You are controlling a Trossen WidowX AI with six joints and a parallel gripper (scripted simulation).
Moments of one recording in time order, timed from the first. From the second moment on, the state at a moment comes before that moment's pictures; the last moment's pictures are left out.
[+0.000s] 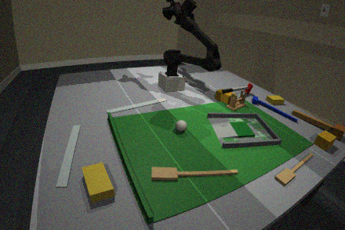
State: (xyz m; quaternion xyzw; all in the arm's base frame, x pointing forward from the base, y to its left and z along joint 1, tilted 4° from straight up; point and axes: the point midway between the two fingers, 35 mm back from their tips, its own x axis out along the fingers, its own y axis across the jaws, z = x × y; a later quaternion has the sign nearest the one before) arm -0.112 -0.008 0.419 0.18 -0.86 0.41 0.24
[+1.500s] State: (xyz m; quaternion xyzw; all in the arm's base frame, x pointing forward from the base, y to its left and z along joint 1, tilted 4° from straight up) arm 0.205 -0.232 0.299 0.66 -0.43 0.14 -0.60
